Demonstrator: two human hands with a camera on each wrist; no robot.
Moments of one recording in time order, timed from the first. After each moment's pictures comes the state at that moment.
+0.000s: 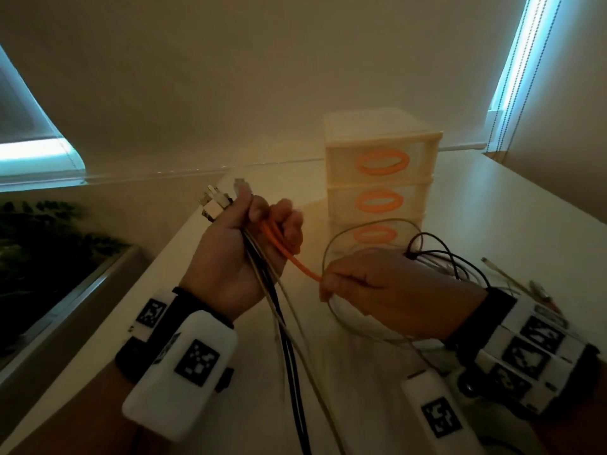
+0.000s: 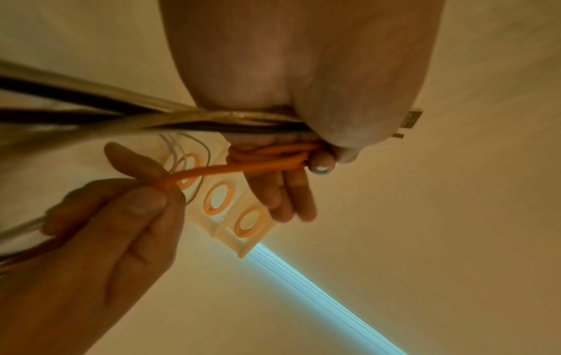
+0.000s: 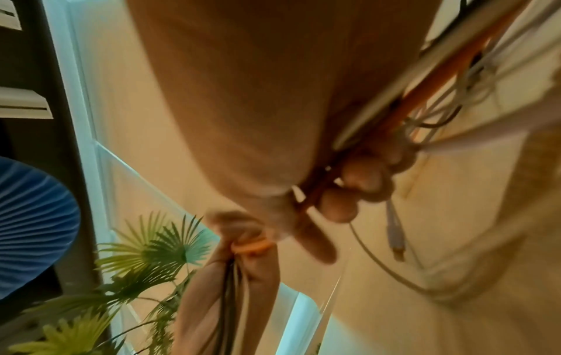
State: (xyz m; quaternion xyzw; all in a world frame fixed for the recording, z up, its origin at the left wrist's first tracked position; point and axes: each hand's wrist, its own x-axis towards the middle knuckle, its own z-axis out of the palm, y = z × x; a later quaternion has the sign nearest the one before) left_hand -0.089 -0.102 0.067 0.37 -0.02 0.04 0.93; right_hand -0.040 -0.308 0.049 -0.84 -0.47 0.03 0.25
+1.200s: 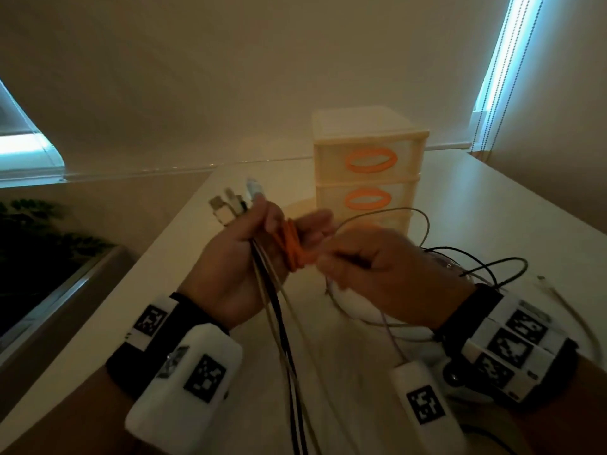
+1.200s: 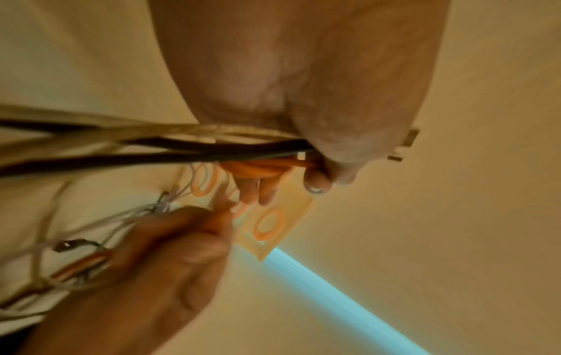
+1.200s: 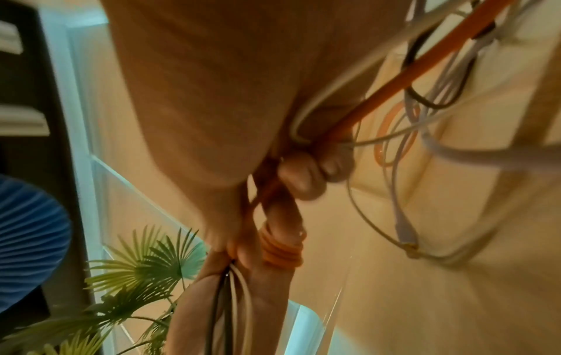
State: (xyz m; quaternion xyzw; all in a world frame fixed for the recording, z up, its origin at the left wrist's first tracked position) left_hand -0.090 -0.114 0.055 0.46 -0.08 -0.02 0.88; right_hand -0.041 -0.309 0.049 -0.78 -0.46 -0.01 0.43
